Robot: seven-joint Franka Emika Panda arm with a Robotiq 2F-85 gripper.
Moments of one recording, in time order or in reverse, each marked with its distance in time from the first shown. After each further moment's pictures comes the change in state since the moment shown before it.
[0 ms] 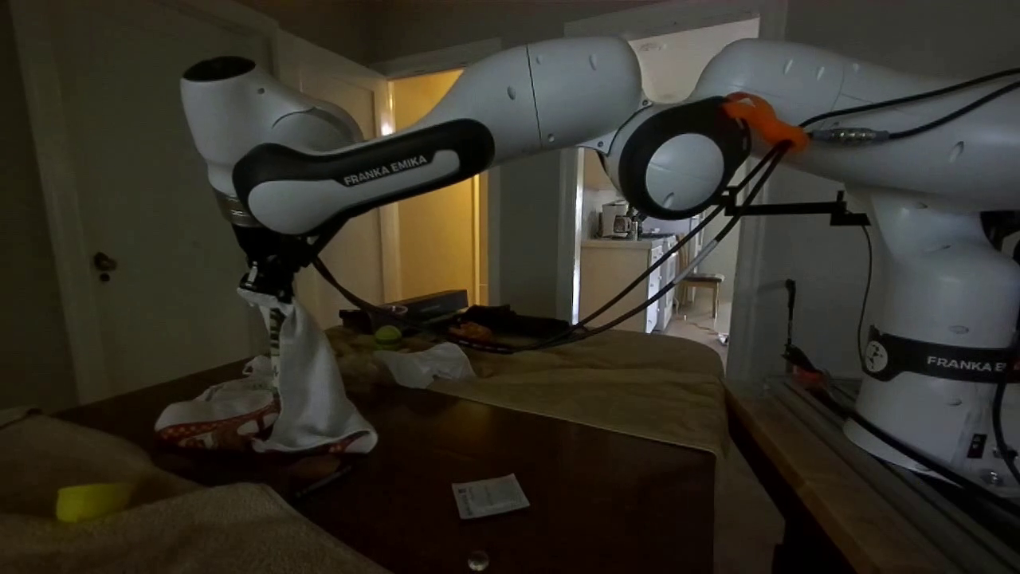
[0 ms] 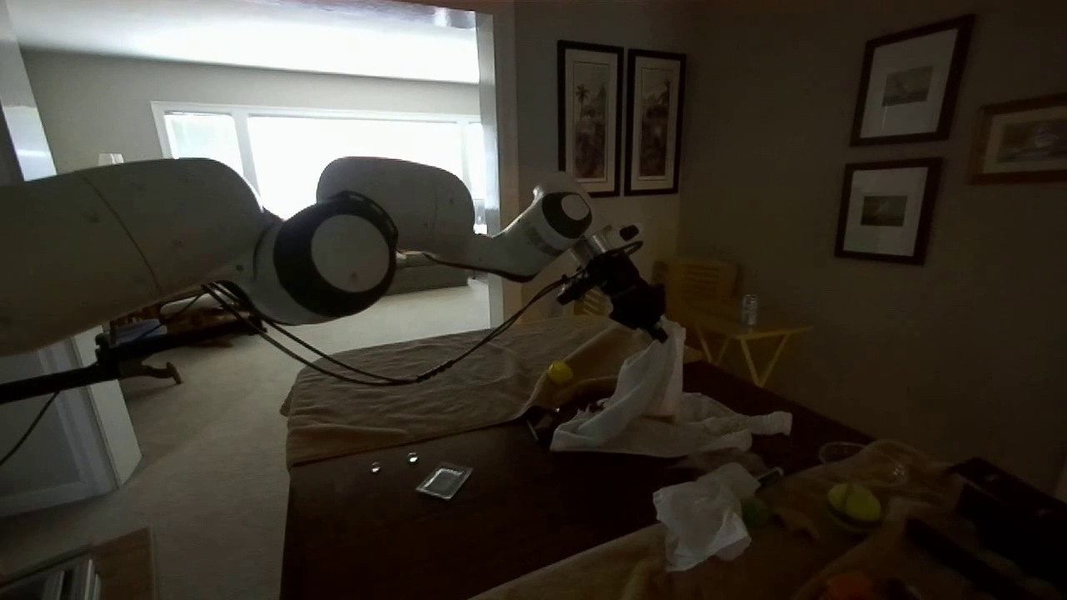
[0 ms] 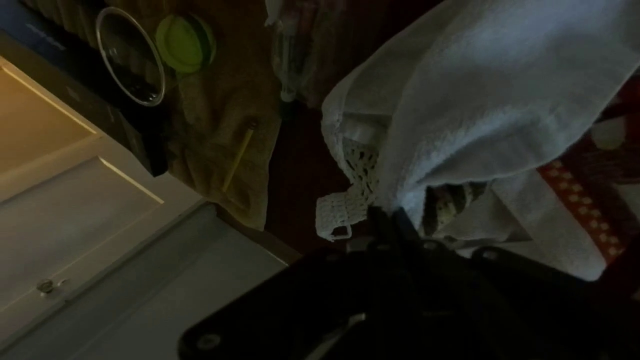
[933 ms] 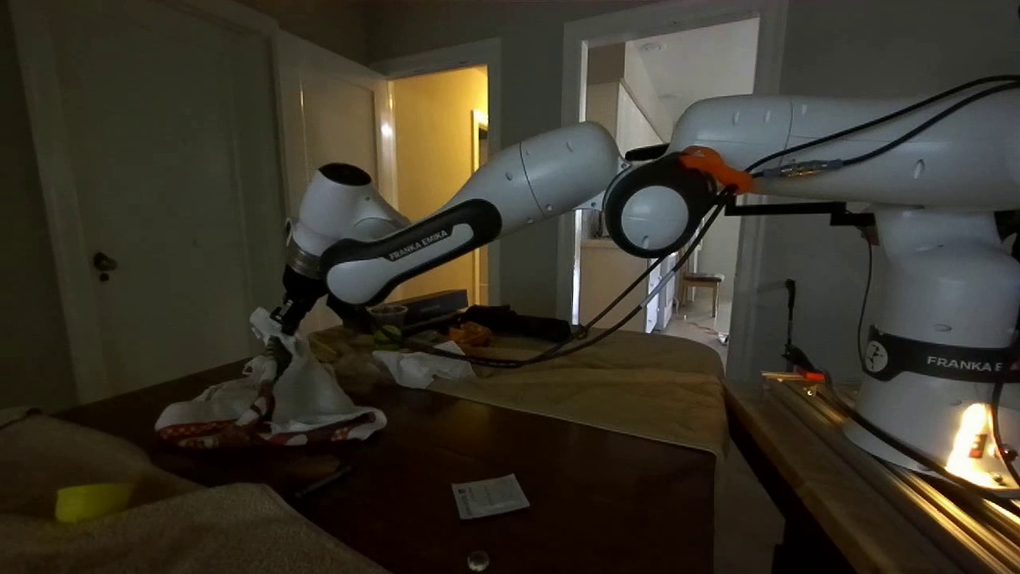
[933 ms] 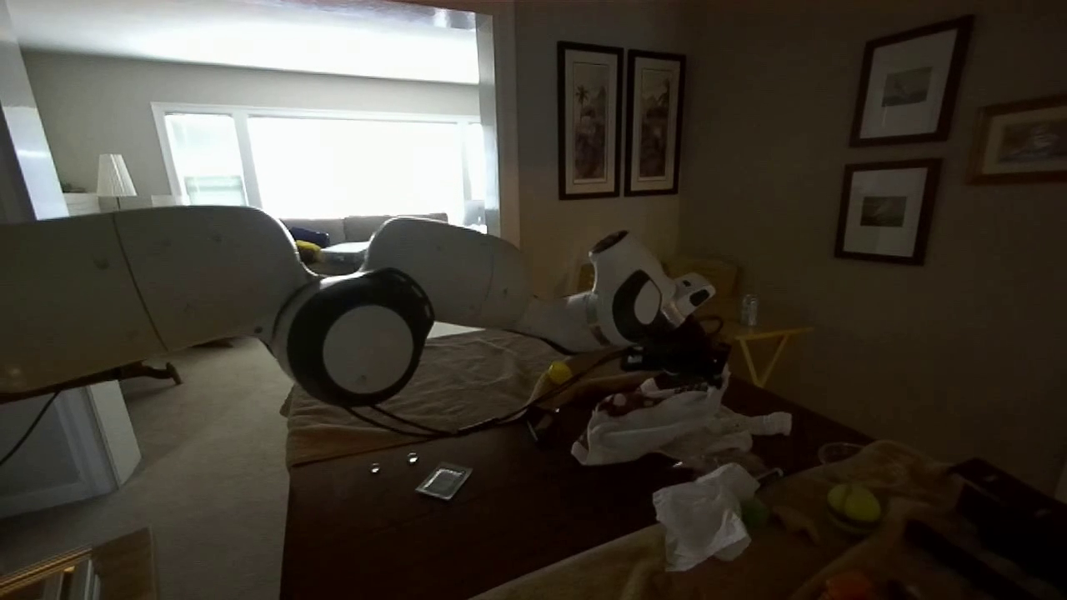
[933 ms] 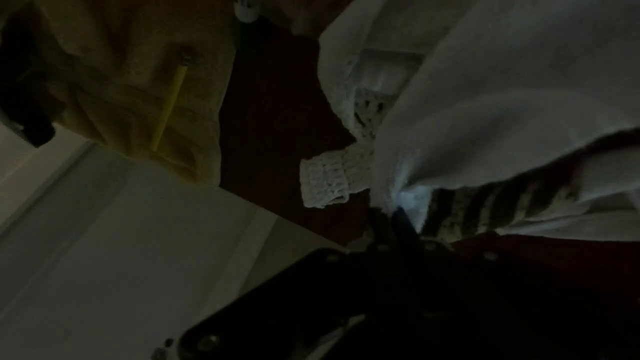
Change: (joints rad) arm -0.234 0.153 0.139 -0.012 0.111 0.587 -0.173
